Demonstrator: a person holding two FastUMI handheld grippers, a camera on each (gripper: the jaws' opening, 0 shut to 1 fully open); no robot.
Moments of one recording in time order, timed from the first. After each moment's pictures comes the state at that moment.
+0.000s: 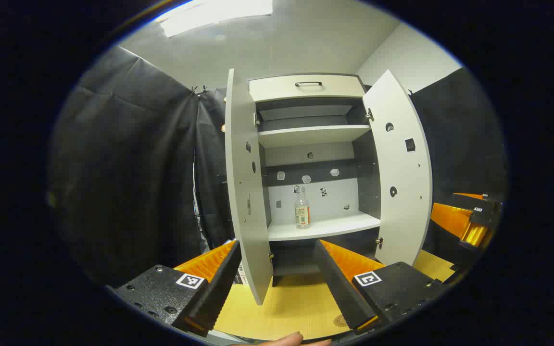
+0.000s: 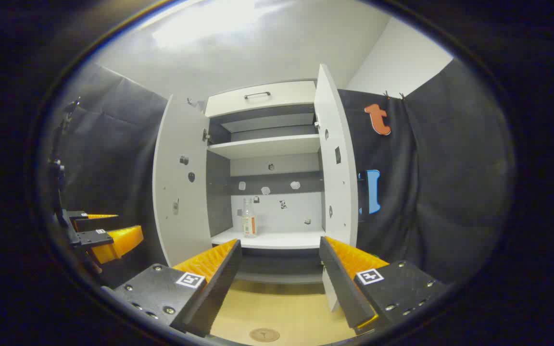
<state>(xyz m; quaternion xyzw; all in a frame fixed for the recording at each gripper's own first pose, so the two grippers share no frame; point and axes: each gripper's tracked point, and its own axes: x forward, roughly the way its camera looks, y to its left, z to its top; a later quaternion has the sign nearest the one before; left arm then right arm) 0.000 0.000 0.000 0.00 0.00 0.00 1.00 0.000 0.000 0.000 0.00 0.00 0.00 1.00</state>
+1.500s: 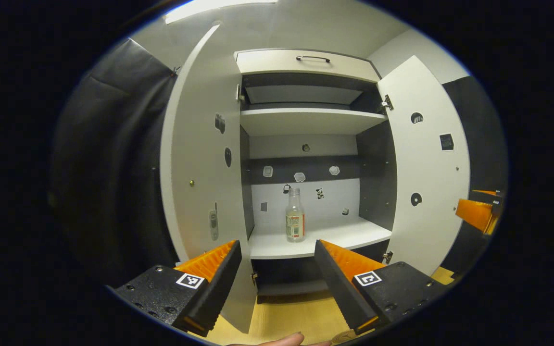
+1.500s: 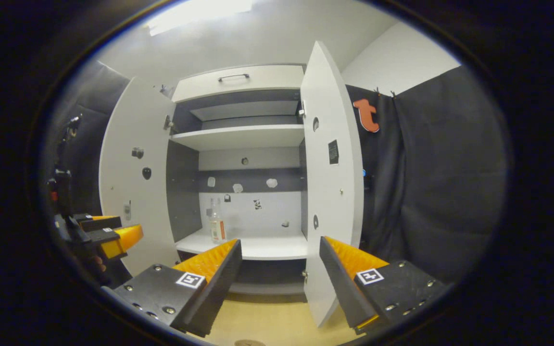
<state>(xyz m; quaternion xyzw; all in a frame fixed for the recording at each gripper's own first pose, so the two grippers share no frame) 0.187 -0.011 -0.012 -0.03 0.02 -0.06 1.00 0.121 -0.029 0.007 -0.02 0.02 -0.08 1.00</state>
